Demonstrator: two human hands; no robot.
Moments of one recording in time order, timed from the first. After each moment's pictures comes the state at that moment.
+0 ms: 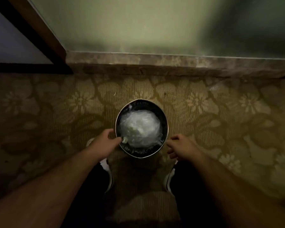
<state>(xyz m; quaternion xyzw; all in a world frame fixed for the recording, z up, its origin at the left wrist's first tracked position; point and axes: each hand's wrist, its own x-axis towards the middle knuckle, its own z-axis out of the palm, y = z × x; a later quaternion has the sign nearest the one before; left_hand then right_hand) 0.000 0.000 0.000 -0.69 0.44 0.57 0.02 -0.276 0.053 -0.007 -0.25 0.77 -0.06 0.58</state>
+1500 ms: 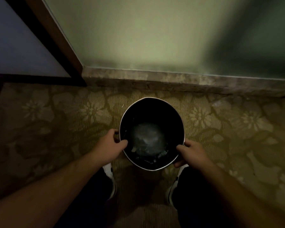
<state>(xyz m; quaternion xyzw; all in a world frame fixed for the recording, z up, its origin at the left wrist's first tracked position) 0.001 -0.005 0.063 -0.68 0.48 0.55 -0.05 -0.271 0.048 0.075 -0.27 0.76 -0.19 0.56</state>
